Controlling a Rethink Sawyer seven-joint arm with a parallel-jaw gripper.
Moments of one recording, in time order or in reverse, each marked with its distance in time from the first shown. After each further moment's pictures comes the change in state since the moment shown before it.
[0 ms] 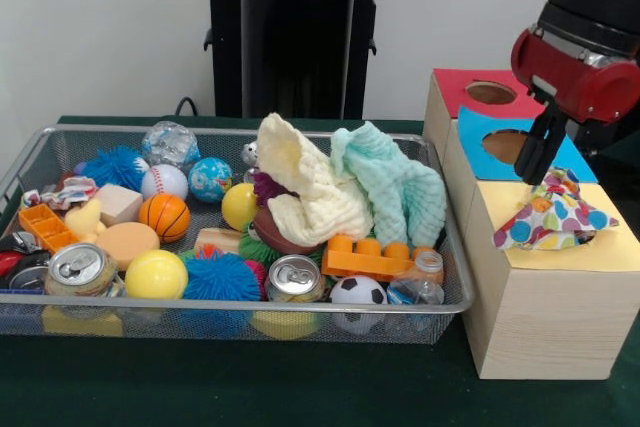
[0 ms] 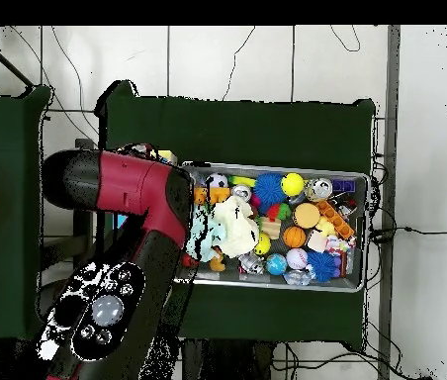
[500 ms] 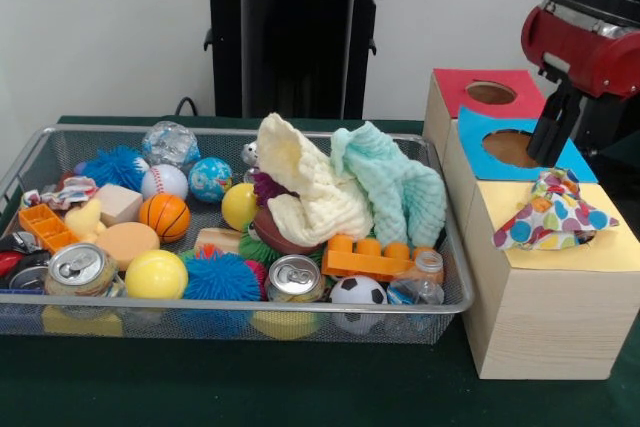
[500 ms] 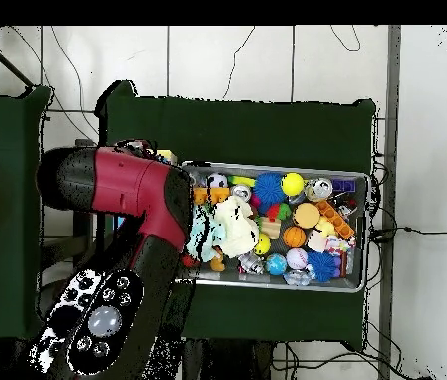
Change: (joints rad) arm 0.000 -0.030 0.000 0.002 0.000 0.000 0.000
